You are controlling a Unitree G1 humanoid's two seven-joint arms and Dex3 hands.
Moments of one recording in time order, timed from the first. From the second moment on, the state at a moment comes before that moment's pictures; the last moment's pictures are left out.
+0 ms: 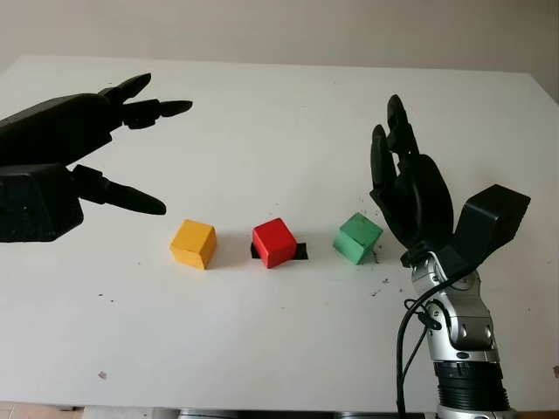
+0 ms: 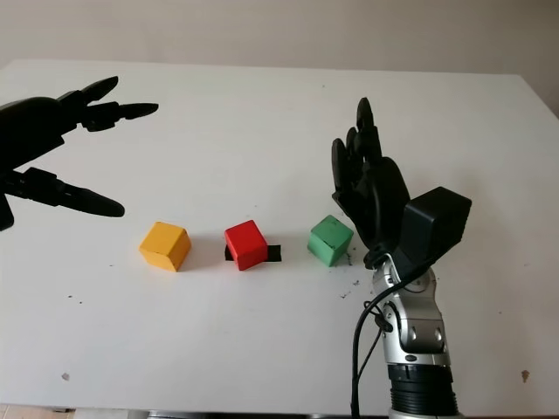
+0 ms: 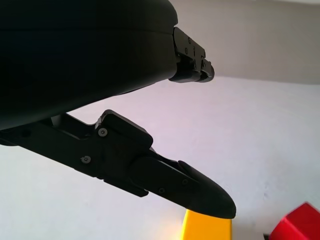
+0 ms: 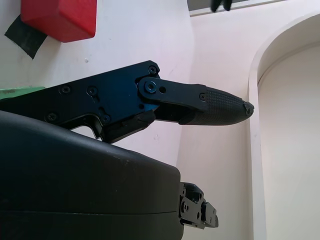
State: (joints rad) left arm -0.38 0.97 0.15 -0.10 0.21 -0.12 -0.66; right arm -0.30 -0.12 -0.09 -0.04 0.17 0.12 0.17
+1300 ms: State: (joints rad) left arm -0.21 0.84 0.00 0.02 0.58 -0.37 -0.30; right arm -0.30 -0.12 -0.10 -0.04 0.17 0.12 0.18
